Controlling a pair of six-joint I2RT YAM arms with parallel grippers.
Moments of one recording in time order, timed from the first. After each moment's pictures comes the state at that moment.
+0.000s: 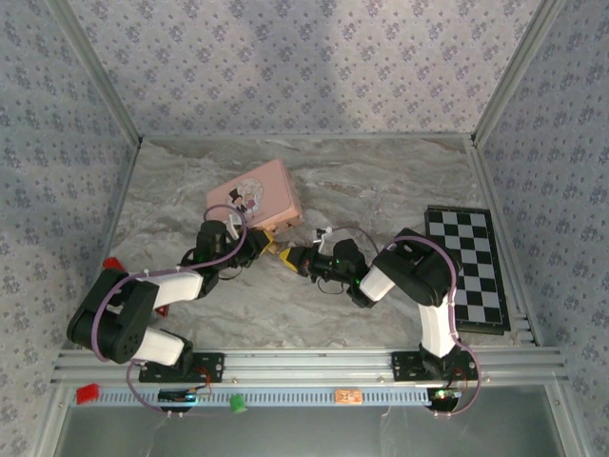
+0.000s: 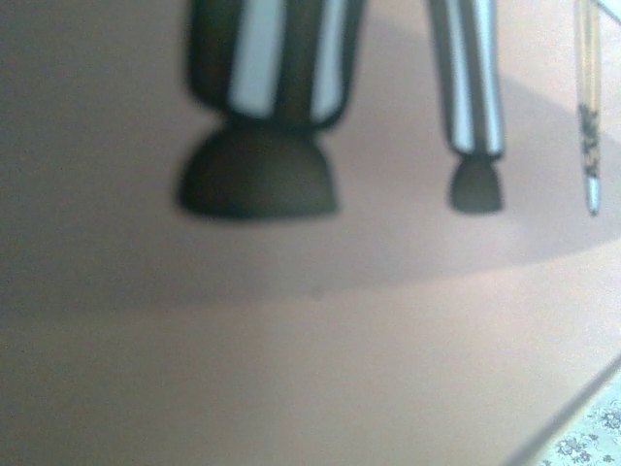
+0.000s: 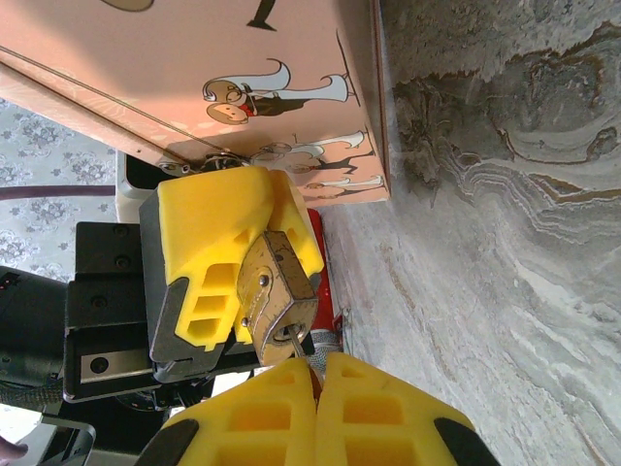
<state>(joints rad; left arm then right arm) -0.42 1.41 0.40 0.58 0.46 -1.20 0.79 1.96 0.55 1.29 -0.41 1.48</state>
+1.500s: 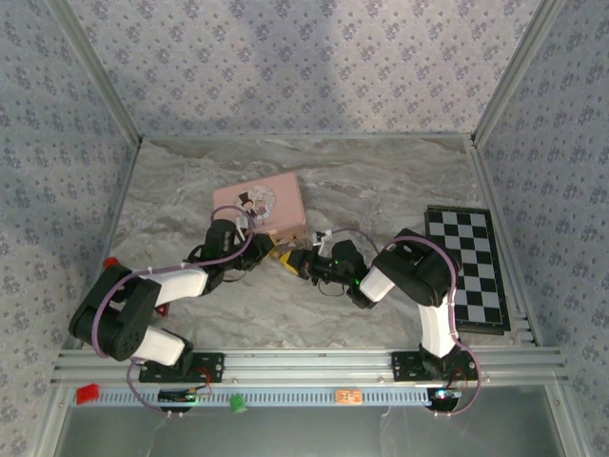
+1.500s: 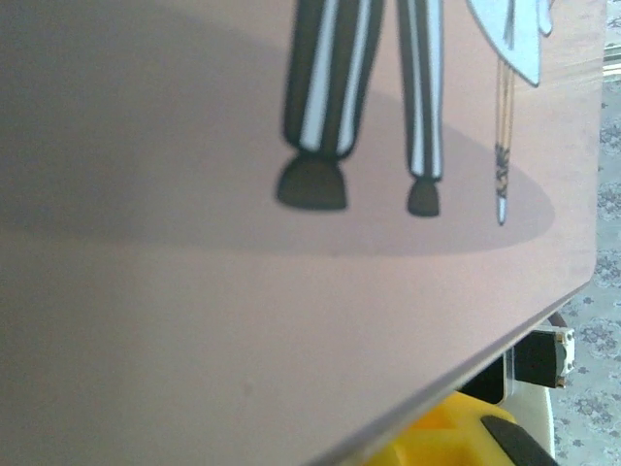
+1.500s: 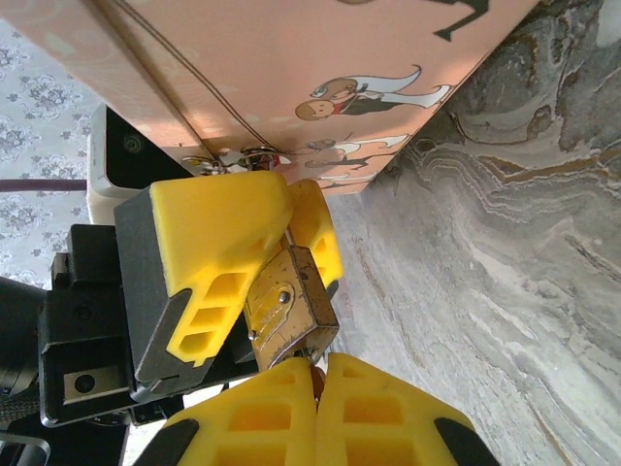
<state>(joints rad) -0.47 1.43 0.46 0.41 0.39 -1.14 0.80 1.96 0.54 1.25 -0.41 1.48</state>
